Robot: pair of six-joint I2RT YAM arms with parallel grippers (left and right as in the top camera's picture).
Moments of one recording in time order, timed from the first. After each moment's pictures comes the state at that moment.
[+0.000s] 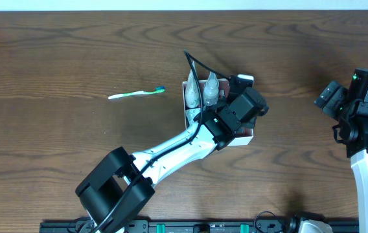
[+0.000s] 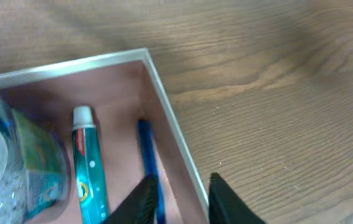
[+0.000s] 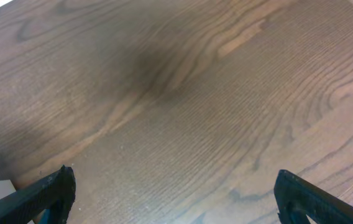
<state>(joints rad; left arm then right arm) -0.92 1.86 1.30 -0.21 -0.25 -0.61 -0.16 1.17 1.09 -0.80 0.29 0.41</state>
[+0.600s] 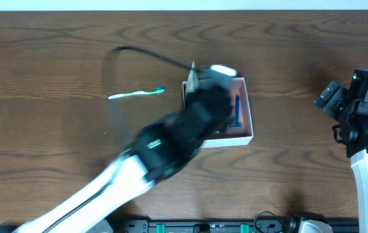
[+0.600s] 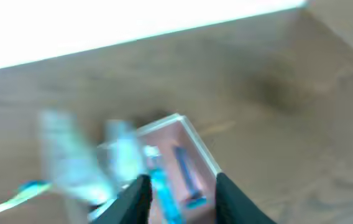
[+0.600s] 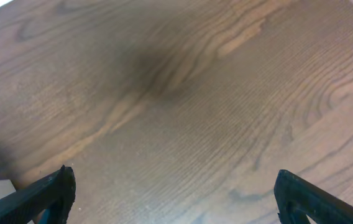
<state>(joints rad) -0.92 1.32 1.30 -0.54 -0.38 -0.36 -0.16 1.17 1.09 -0.80 0.29 0.41</state>
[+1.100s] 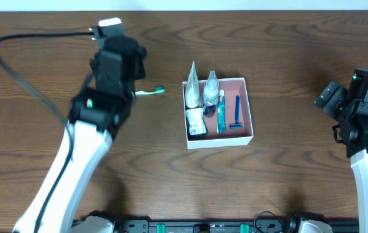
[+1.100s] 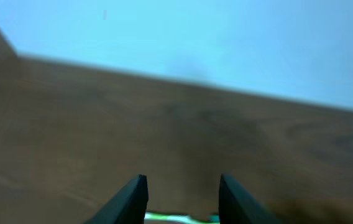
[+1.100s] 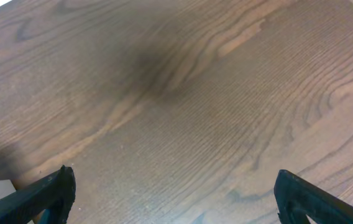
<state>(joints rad) -0.31 1.38 1.30 -0.53 -0.42 -0.32 -0.16 1.17 1.09 -0.80 0.29 0.41</state>
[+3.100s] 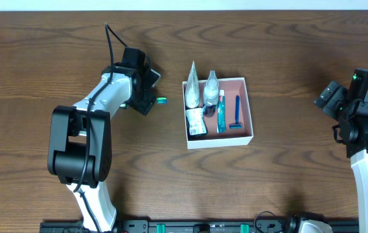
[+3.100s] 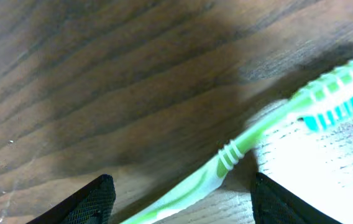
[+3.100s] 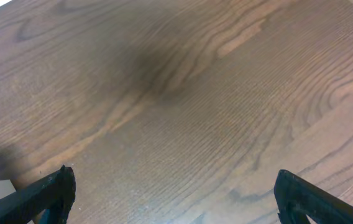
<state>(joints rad) -0.17 2.01 1.31 -0.68 -0.03 0.41 -0.16 1.17 1.09 -0.80 0.29 0.41</state>
